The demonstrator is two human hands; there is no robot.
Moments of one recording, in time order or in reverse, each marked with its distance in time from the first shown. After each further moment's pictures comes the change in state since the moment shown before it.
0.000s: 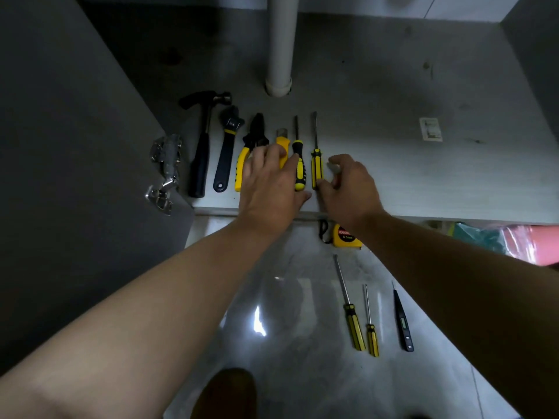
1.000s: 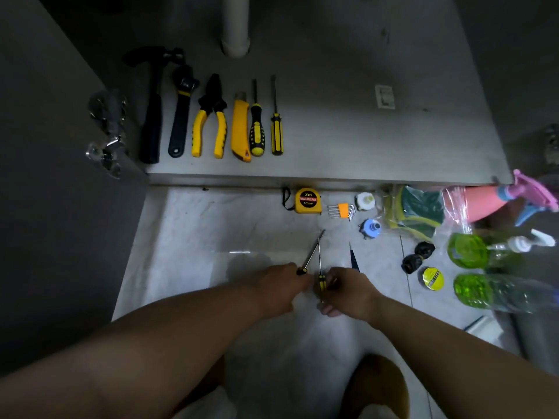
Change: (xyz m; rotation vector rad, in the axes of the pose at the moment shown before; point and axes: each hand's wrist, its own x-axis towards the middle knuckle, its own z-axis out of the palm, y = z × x) left_hand -0.159 0.070 0.066 -0.271 -0.937 0.444; right_hand -0.171 0.115 -0.008 0.208 -0.601 0.739
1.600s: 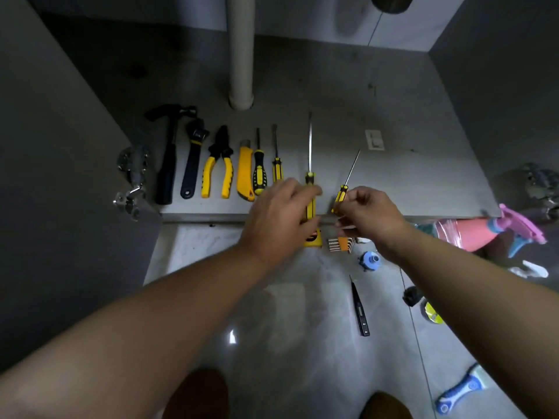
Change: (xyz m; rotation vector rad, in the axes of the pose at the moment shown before) left_hand 0.007 0.001 -0.152 0.063 0.967 -0.056; right_hand -0.021 -0.140 -0.092 0.301 0.335 -0.435
